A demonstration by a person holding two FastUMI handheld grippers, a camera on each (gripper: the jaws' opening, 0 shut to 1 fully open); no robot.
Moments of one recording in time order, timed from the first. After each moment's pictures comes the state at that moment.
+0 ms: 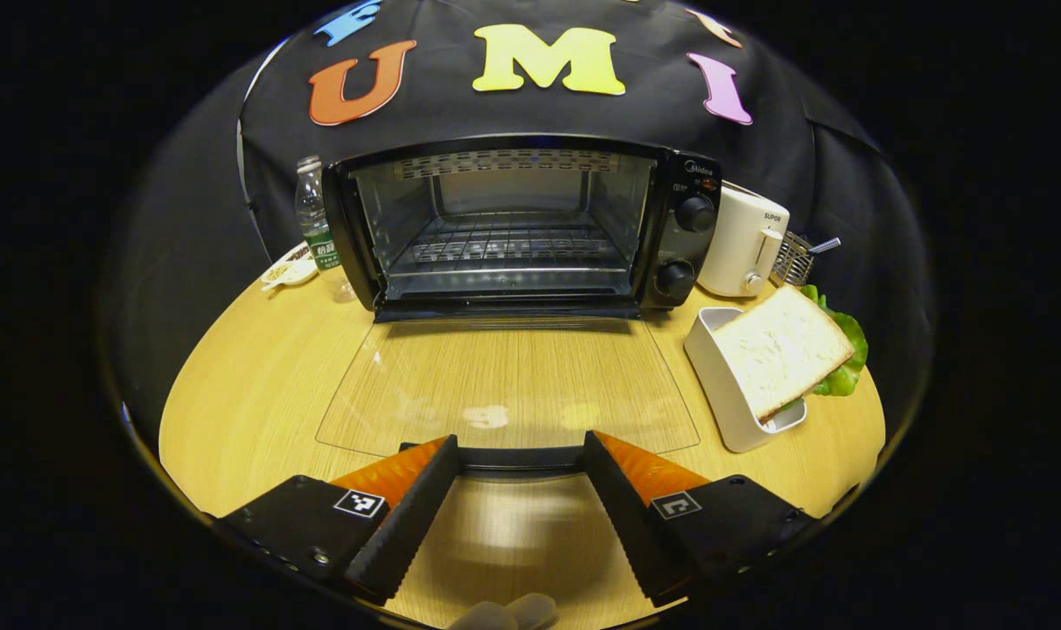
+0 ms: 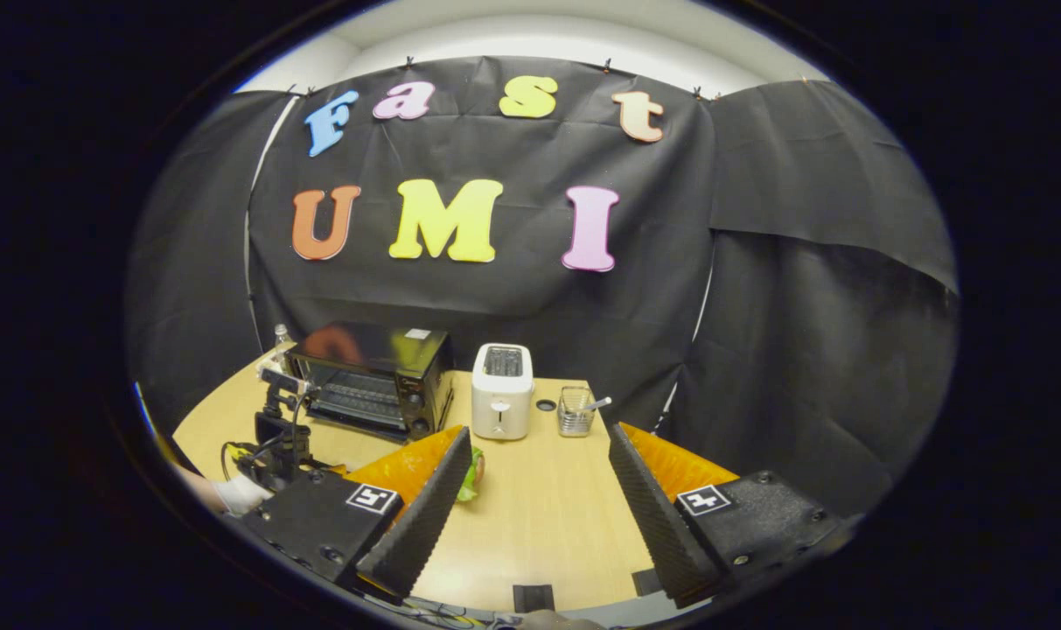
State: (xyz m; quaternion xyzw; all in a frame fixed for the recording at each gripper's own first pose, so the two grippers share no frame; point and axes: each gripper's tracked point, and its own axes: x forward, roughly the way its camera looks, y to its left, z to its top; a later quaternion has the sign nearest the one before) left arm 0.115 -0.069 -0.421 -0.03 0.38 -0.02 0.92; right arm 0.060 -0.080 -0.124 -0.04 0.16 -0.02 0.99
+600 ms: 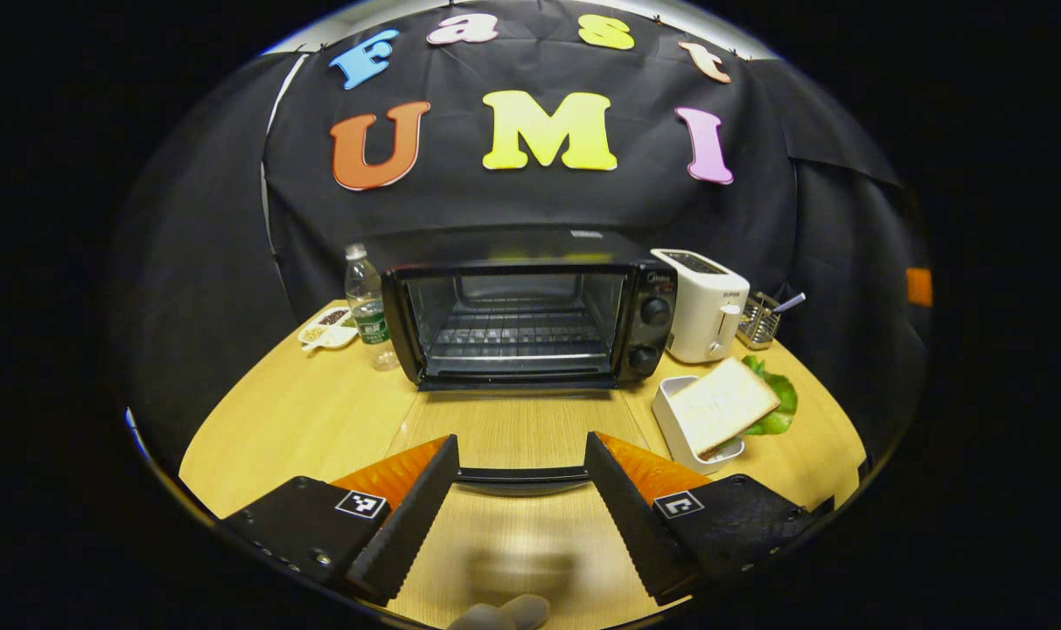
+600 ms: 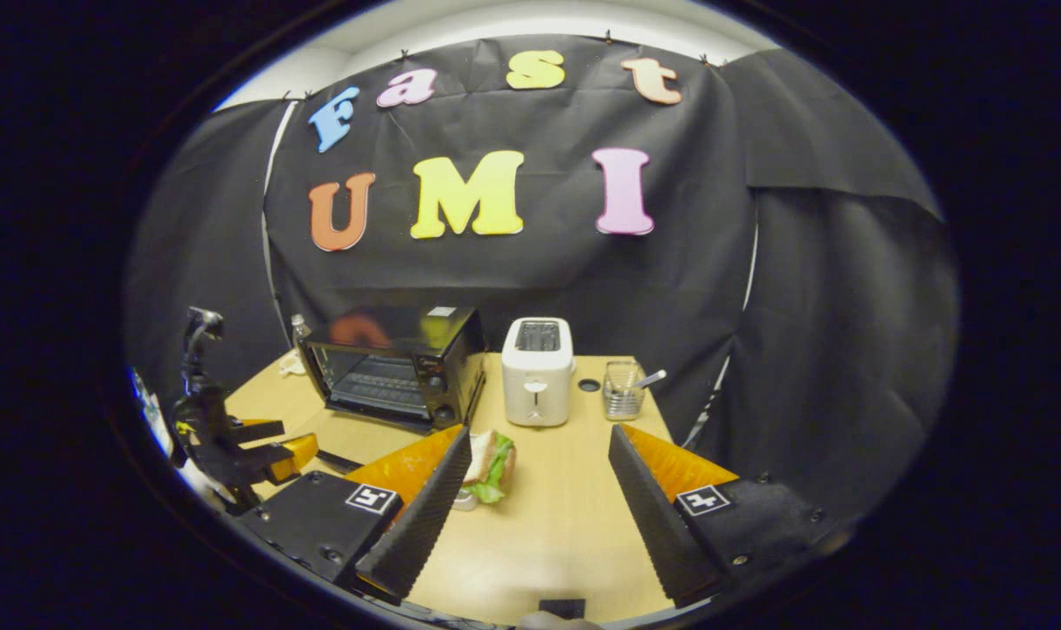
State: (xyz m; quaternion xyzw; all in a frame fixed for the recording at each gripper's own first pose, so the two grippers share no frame) left arm 0.087 -0.048 -0.296 -0.03 0.26 -0.01 0.96; right arm 0.131 -0.050 -0.215 0.03 0.20 0.07 0.98
